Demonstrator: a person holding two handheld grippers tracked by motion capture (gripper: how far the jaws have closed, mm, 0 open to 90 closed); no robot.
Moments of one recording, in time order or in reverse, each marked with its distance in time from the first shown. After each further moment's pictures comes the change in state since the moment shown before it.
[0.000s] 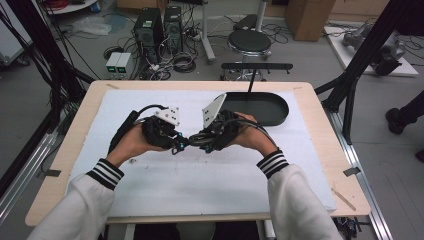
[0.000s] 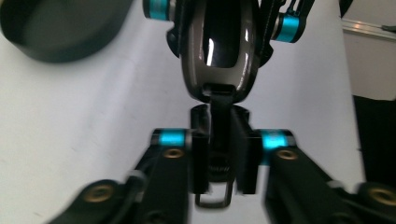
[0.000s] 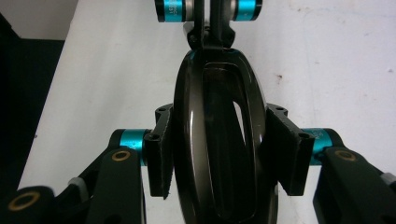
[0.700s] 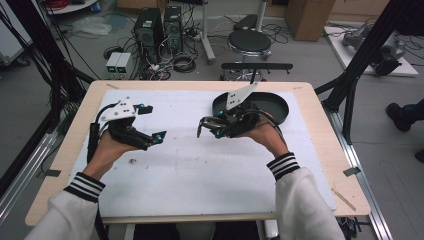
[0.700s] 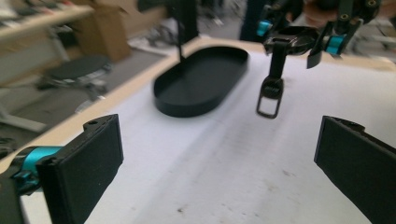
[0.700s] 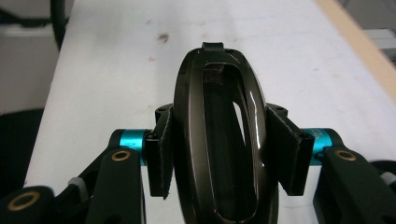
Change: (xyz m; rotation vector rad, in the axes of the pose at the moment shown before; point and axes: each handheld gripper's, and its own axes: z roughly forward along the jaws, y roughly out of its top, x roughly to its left) left arm -0.002 -0.065 -0.056 -0.469 0.362 -0.175; right arm -0.010 -0.035 -0.042 -0.229 -0.142 0.198
